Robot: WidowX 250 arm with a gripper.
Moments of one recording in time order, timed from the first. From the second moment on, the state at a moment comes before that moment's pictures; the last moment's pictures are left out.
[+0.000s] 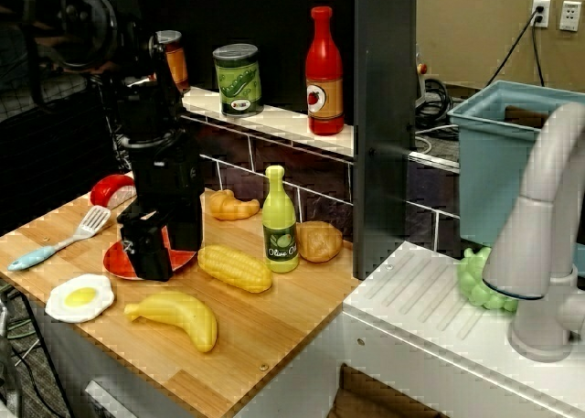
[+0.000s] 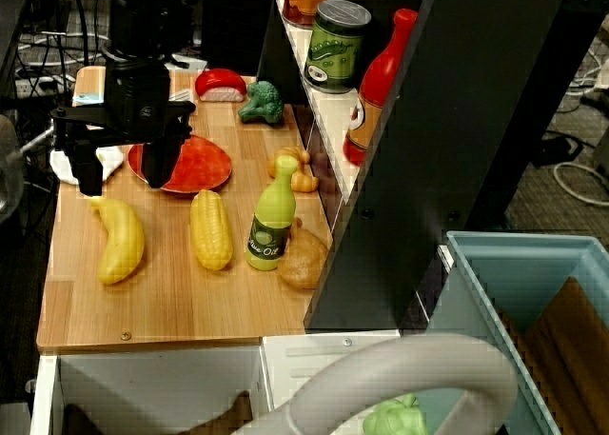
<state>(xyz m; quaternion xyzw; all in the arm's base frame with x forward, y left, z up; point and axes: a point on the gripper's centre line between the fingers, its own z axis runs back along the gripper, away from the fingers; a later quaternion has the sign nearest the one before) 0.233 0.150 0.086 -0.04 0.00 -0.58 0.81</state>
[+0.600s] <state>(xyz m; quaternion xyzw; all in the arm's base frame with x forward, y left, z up) 0.229 0.152 0.078 -0.02 -0.01 -0.58 0.82</state>
